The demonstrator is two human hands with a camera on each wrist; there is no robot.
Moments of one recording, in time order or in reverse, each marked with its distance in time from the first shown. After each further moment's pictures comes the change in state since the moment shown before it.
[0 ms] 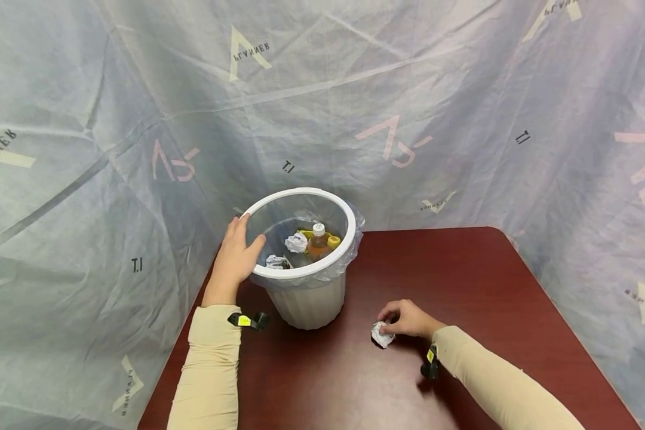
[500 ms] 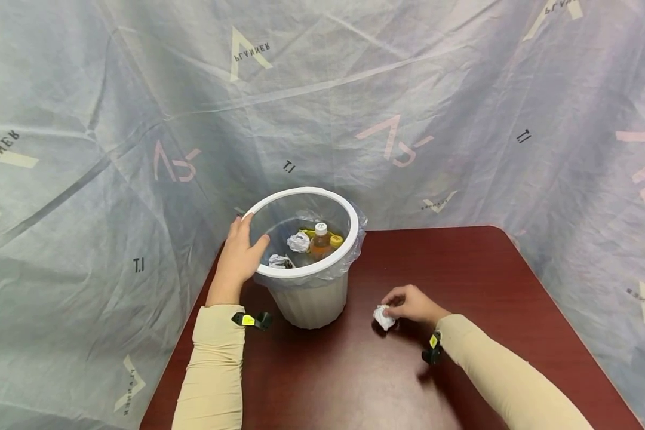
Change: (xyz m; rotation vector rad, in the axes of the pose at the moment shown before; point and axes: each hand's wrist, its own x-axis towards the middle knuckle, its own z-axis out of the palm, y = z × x) left_hand -0.003 0.004 0.003 0.009 -0.013 -0.011; right_hand 0.010 -0.011 -0.024 0.128 0.079 0.095
